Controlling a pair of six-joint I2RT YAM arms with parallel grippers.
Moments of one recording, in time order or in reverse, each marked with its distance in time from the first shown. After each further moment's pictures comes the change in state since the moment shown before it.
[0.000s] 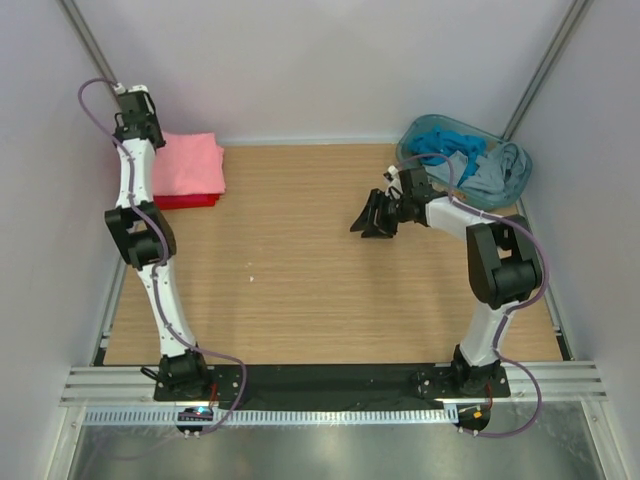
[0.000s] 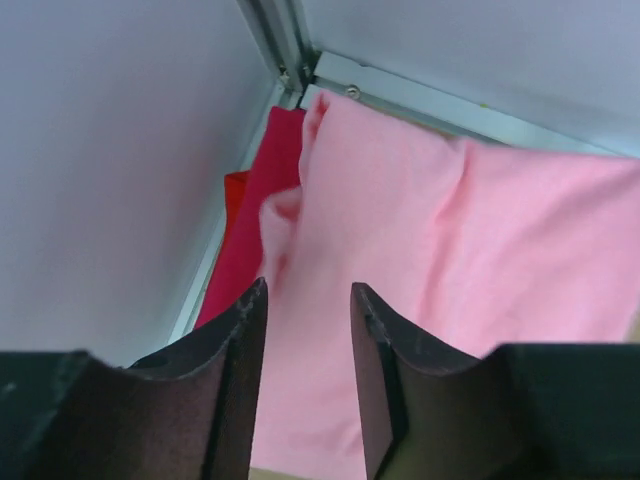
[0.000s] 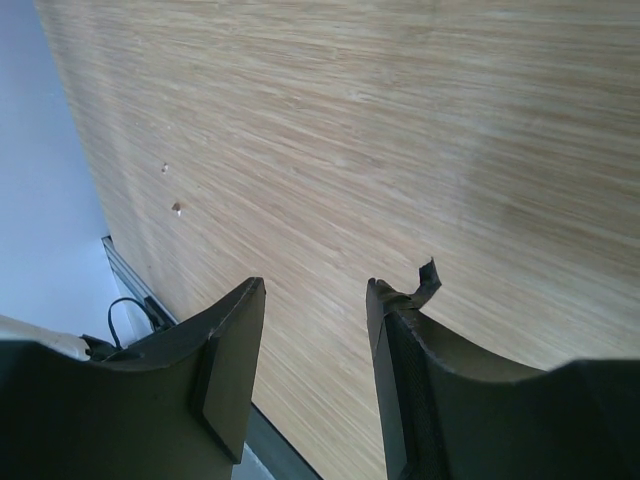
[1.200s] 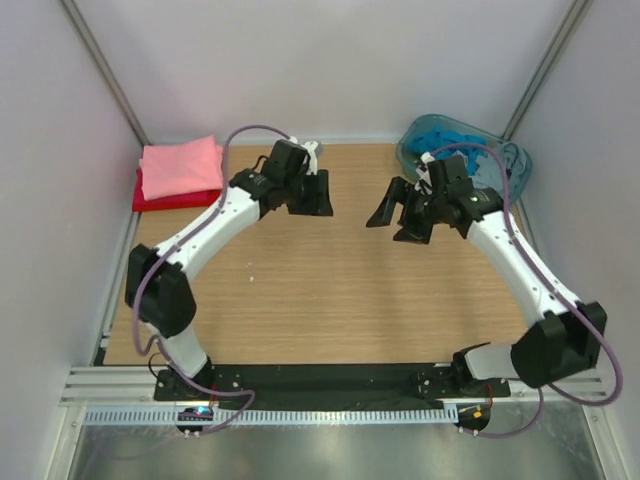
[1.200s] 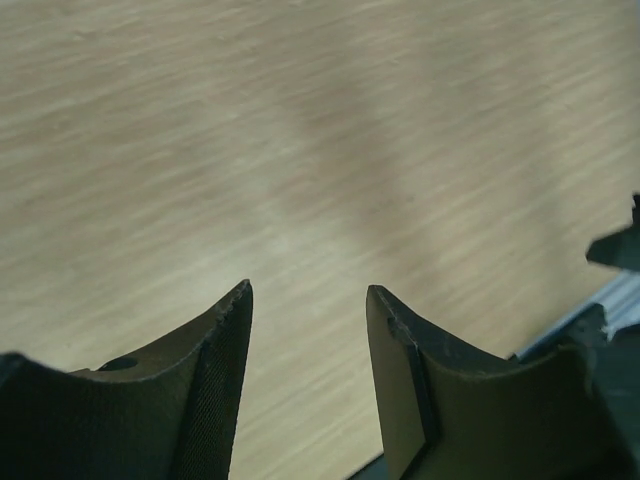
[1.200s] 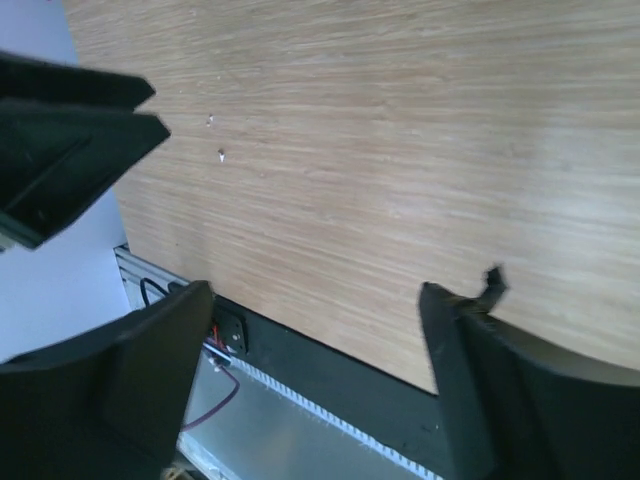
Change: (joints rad) left arm -0.780 -0.640 -0.843 0.014 0.356 -0.423; right arm 0.036 -0.472 0.078 -0.525 0.218 0.072
